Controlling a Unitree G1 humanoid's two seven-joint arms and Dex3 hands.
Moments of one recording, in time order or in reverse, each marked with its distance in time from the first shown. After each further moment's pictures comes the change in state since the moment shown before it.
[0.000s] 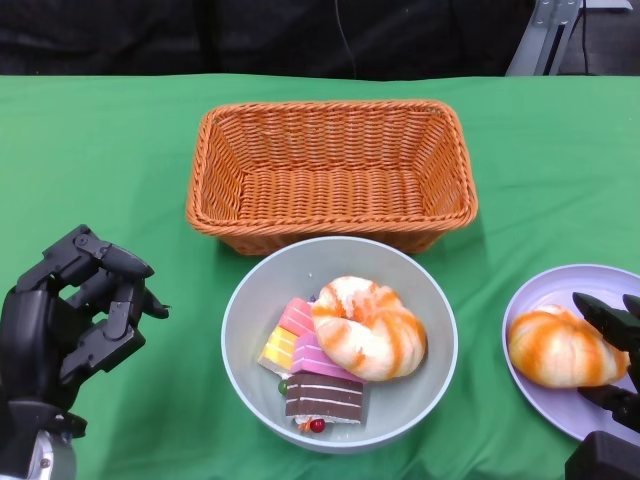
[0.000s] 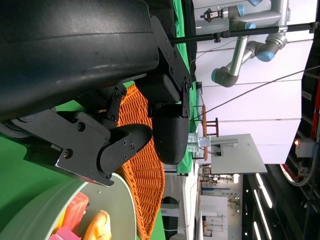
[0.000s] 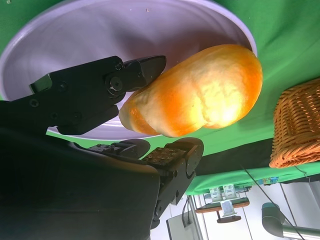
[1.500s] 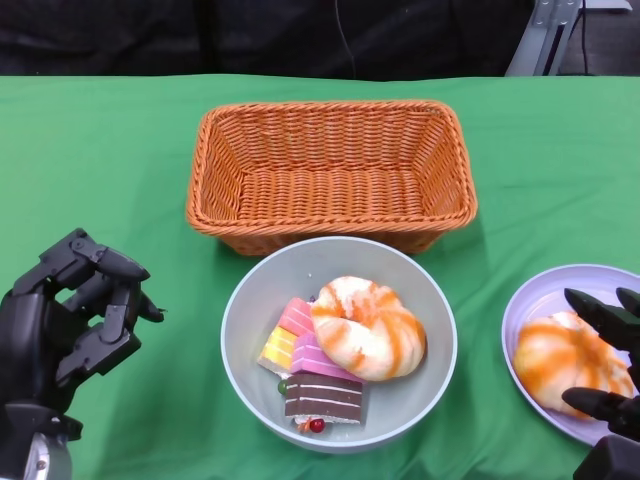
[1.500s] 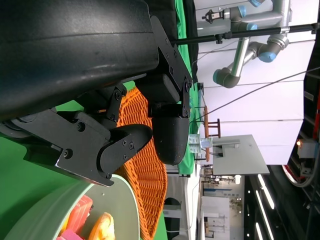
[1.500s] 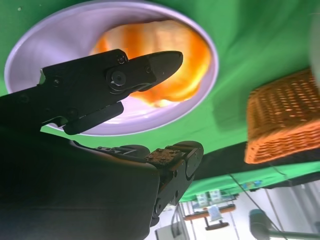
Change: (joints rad) left arm -0.007 0.009 0.010 0.036 -0.002 -0.017 -0.020; right arm 0.163 -0.008 -0.091 -0.369 0.061 0.077 0.240
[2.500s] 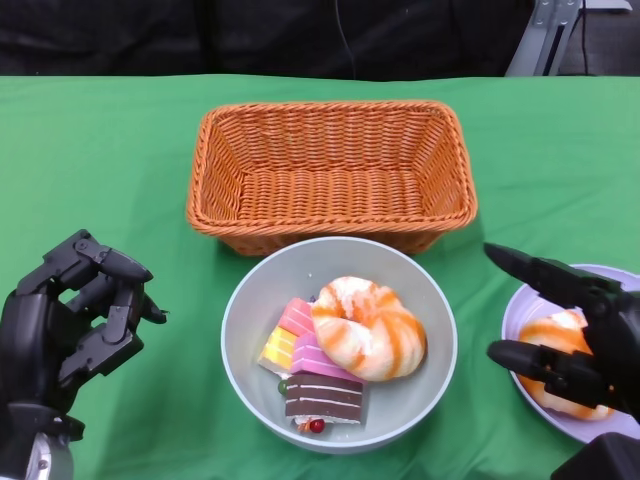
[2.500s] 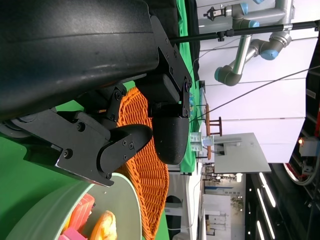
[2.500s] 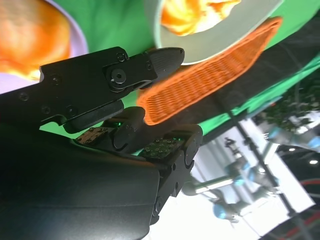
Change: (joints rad) left arm -0.004 -0.003 -0.003 0.009 0.004 0.000 -0.001; right arm -0.033 0.128 -0.017 -0.235 0.106 -0.144 0.103
